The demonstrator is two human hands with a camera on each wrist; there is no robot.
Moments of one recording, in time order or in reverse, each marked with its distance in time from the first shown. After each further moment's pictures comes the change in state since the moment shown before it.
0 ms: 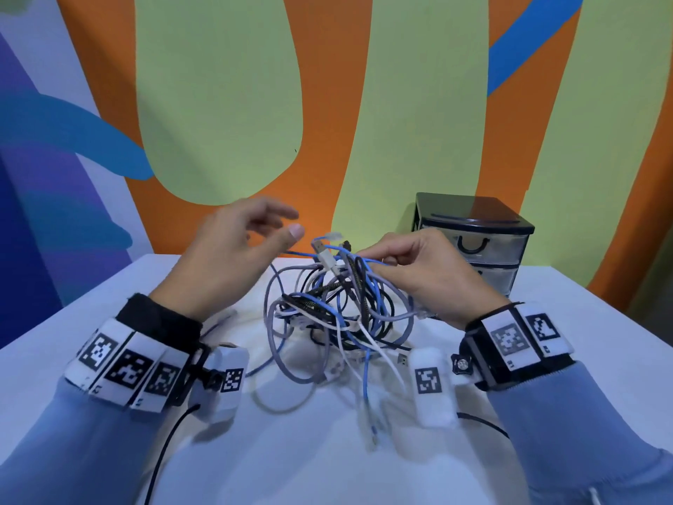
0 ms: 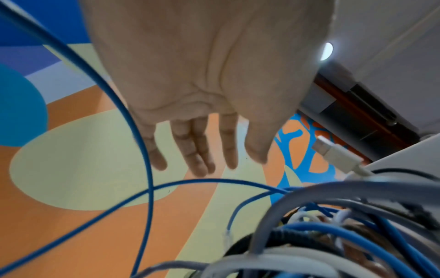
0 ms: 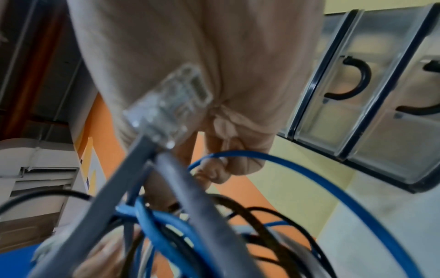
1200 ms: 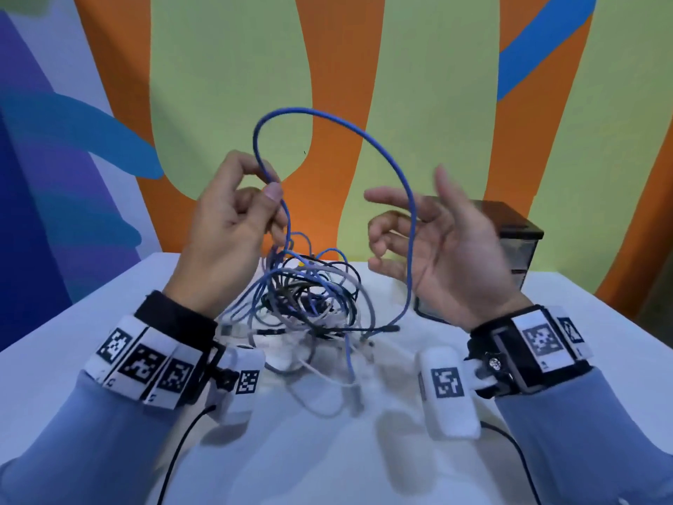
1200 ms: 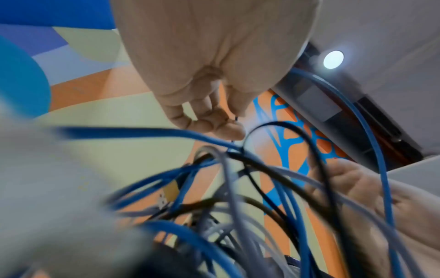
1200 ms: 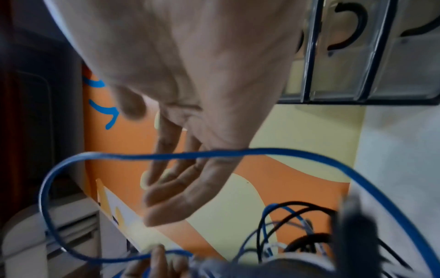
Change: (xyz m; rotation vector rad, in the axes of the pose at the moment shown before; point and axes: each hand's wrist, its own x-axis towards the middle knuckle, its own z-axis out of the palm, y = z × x) left_hand 0.003 0.005 0.000 -0.381 0.199 0.139; right_hand -0.006 -0.039 0.003 0.713 -0.090 0.066
